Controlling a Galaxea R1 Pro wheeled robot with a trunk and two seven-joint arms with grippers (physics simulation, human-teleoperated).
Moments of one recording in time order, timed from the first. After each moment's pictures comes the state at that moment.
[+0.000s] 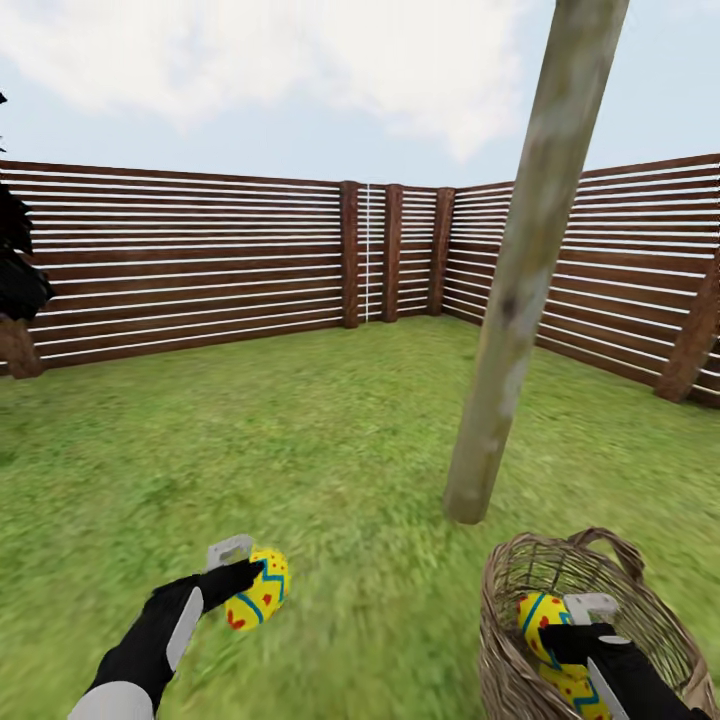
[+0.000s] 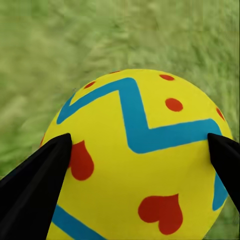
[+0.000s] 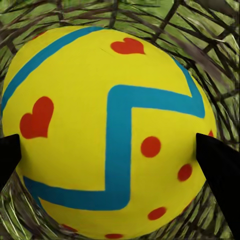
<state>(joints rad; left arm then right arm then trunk) -0.50 -0.01 0.27 -0.74 0.08 0.45 -0.20 -0.30 -0.26 0.03 -0.85 -0.08 0.45 -0.03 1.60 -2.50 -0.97</state>
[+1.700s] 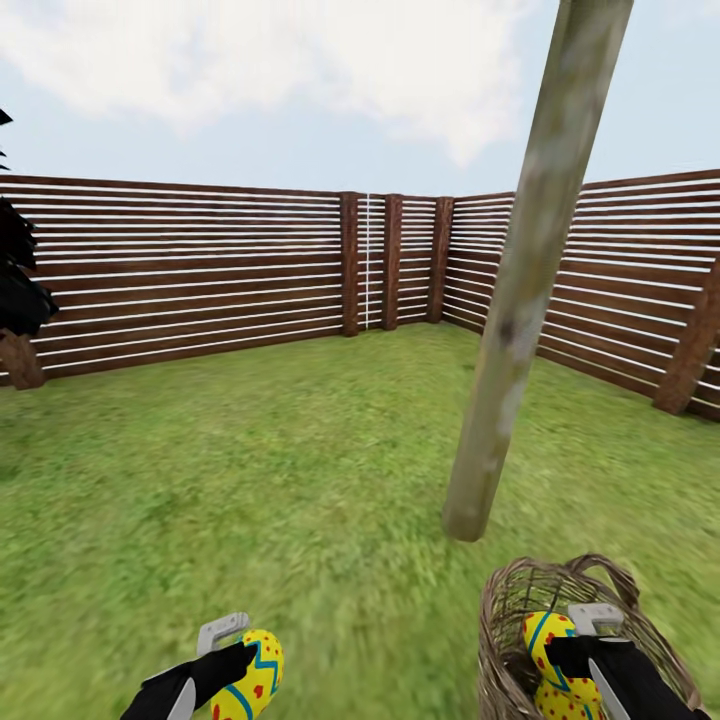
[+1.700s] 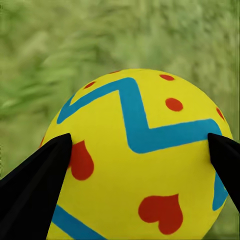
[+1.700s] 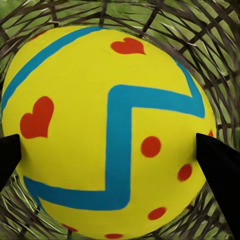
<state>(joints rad) -0.37 -0.01 0.27 -0.56 0.06 0.28 -0.18 -0.30 -0.26 0.02 -0.85 -0.07 0.55 -0.03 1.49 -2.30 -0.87</state>
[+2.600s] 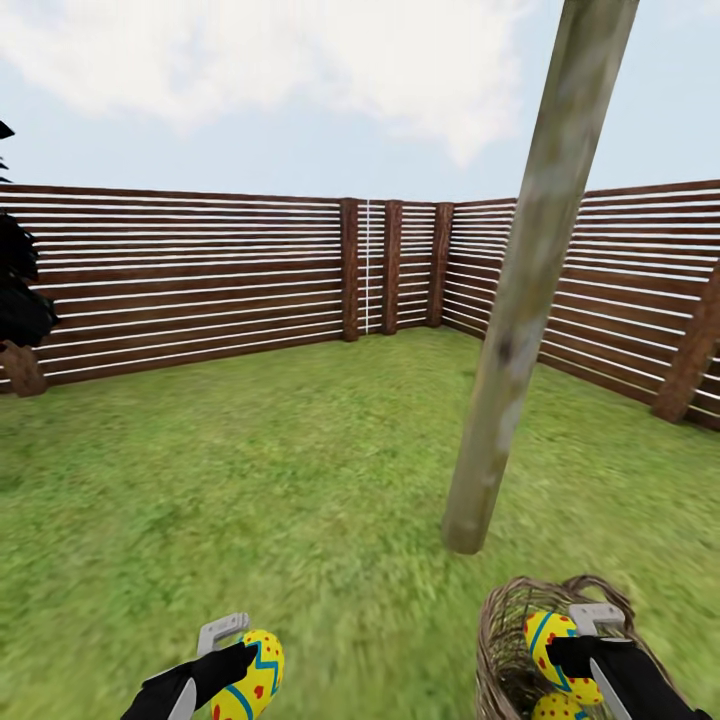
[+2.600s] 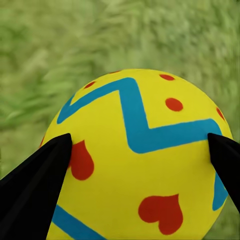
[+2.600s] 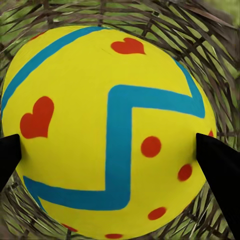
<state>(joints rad) -0.37 -0.01 0.27 -0.56 0.06 0.28 -0.17 -0.30 -0.26 0.02 -0.85 -0.07 0.56 -0.03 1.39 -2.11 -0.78</state>
